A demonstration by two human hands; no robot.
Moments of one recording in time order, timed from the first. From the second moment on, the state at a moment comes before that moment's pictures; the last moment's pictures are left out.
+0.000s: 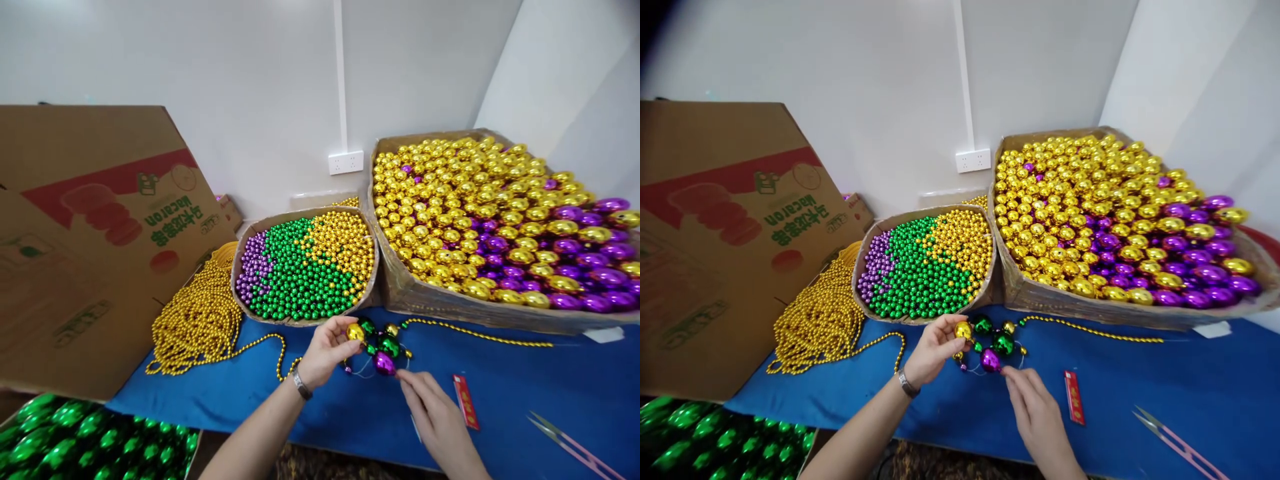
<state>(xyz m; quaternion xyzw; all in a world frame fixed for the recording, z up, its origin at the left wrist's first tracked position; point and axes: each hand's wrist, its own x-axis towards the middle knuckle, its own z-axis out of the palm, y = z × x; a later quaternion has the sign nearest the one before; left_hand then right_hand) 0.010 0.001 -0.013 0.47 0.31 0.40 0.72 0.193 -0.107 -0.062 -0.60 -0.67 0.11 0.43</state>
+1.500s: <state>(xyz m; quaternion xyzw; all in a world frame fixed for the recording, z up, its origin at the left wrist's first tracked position) 0.004 -0.007 -0.007 0.52 0.27 0.36 0.73 0.185 -0.109 -0.090 -0.59 -0.49 0.43 0.48</state>
